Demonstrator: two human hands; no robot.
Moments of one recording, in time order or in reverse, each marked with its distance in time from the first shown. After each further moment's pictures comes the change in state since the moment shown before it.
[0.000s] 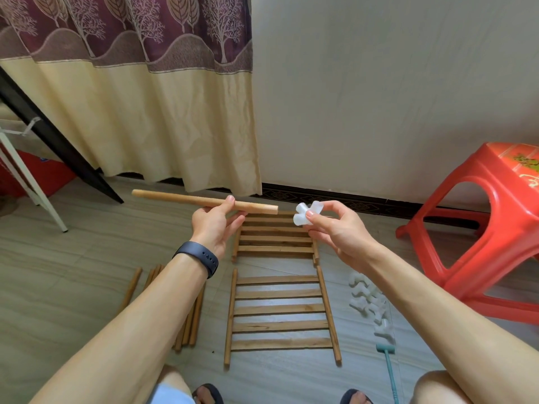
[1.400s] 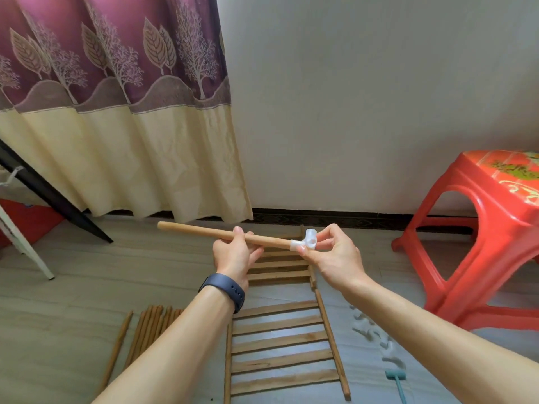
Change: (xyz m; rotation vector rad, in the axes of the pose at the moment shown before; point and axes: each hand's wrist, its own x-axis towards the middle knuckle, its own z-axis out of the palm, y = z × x) left_hand 0.003 -0.032 0.056 0.018 0.039 -0.042; right_hand -0.004 0.005 -0.011 -0.410 0.241 -0.167
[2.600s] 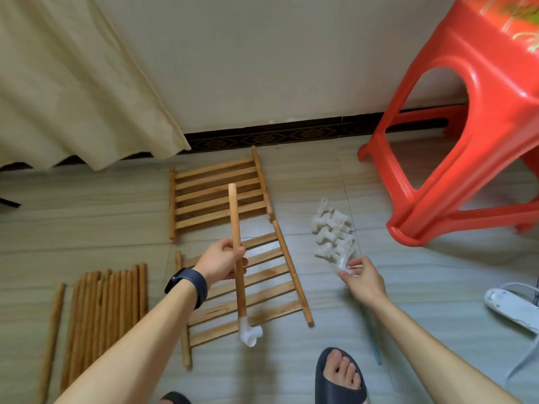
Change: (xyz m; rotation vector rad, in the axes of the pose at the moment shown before) left_hand 0.081 -0.176 -0.004 1.097 -0.393 -0.322; right_hand -0.008 0.343 -0.052 -0.144 0.124 0.703
